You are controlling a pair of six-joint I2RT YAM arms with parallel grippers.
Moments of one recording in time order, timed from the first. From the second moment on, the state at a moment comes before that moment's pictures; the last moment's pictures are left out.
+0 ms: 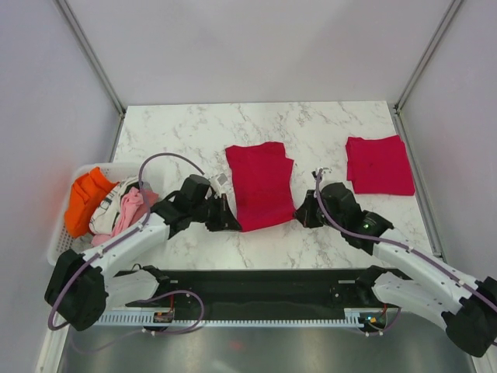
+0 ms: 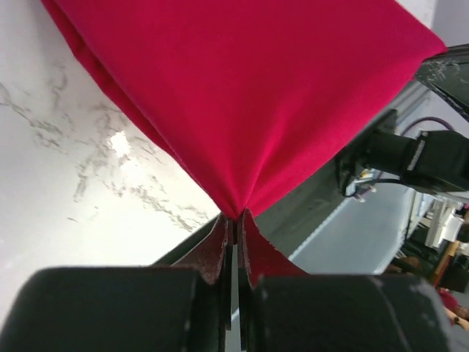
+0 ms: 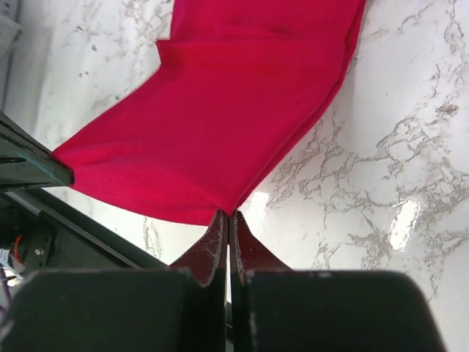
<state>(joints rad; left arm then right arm) -0.59 1.15 0.66 -0.33 0.43 -0.68 0.68 0.94 0.62 -0.31 -0.02 0.57</state>
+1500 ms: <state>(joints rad) -0.20 2.07 1.58 -0.41 0.52 -0.65 0.39 2.11 1.72 -0.28 -0.02 0.45</state>
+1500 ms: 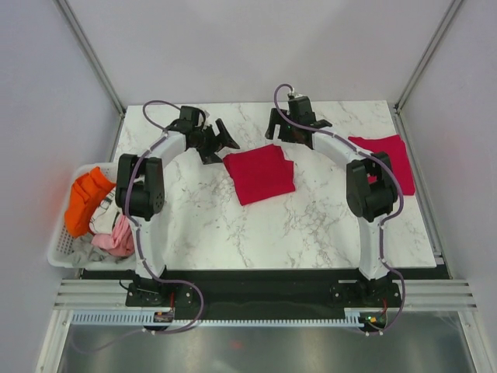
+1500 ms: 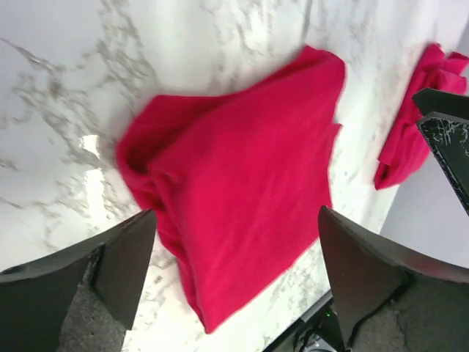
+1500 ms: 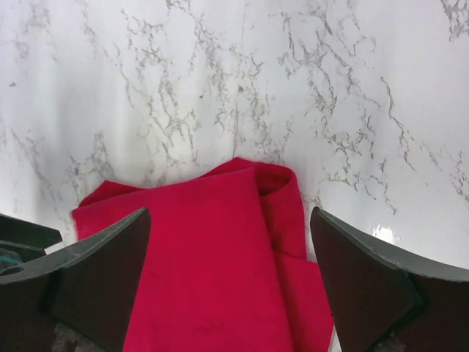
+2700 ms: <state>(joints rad) -0.23 2.15 1.54 -0.31 0.37 -0.62 0.31 2.28 1.71 -0.19 -0.27 0.32</state>
